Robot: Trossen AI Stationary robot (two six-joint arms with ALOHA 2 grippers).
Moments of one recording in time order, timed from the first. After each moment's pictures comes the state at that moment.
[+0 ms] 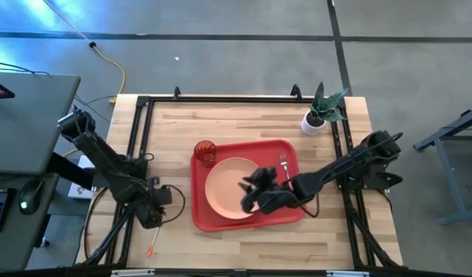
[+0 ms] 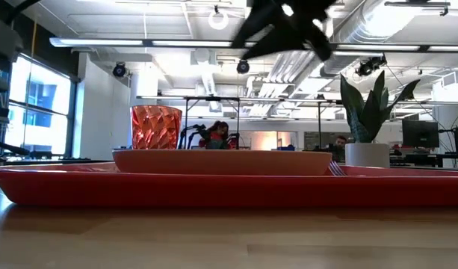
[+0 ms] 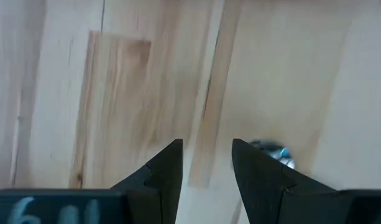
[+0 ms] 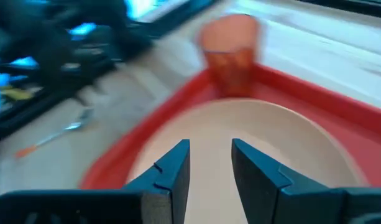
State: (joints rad) left arm -0.88 1.26 0.65 -0.81 -0.23 -1.05; right arm 0.43 1.72 1.18 -0.17 0.73 0.85
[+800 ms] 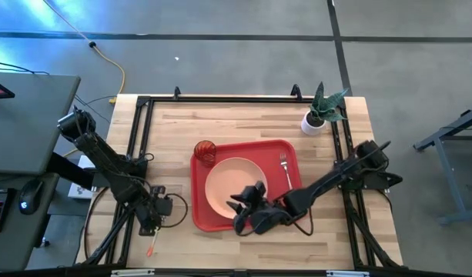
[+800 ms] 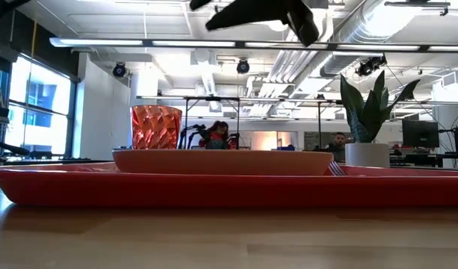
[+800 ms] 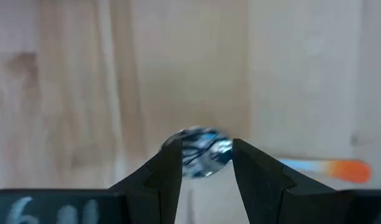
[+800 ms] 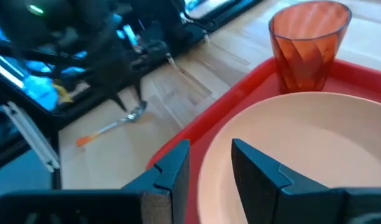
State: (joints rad) left arm -0.88 1.26 0.60 -0.61 -0.06 -0.82; right arm 0.52 1.88 1.35 -0.11 0.75 0.86
